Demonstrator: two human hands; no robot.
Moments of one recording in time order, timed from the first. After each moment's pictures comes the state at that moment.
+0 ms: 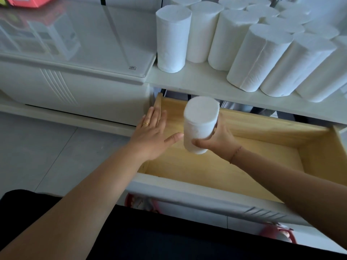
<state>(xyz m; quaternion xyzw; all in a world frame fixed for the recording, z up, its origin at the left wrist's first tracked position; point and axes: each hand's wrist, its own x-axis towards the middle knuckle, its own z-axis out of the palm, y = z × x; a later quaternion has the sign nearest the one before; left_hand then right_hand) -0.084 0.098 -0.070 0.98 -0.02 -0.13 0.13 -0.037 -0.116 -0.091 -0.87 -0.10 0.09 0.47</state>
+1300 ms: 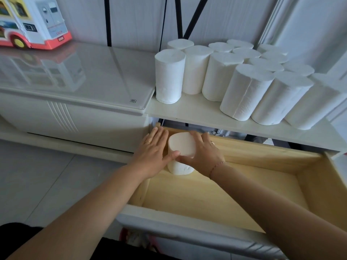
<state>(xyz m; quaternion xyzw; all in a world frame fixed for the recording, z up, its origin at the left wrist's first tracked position) -0.049 0.105 -0.087 0.99 -0.07 -0.03 0.14 -0.018 -0.077 -0.075 -0.97 -0.14 0.04 0.19</state>
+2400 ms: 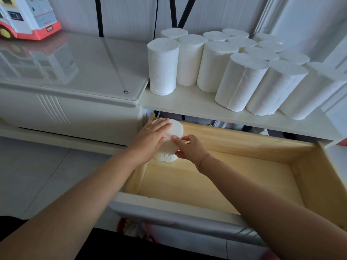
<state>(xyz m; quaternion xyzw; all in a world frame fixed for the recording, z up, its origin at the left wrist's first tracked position) -0.037 0.108 -0.087 0.96 -0.17 0.06 0.21 -0.013 -0.063 -0.104 -0.79 0.05 0.21 0.57</state>
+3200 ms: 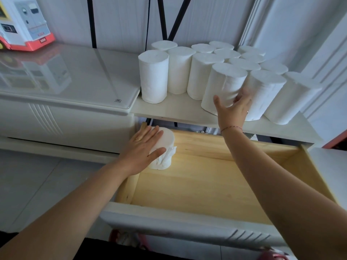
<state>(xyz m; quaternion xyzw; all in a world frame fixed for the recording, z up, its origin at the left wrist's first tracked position) -0.046 0.109 -0.086 0.97 -0.15 0.00 0.17 0.051 -0.137 -0.016 -0.81 0.09 -0.27 0.51</state>
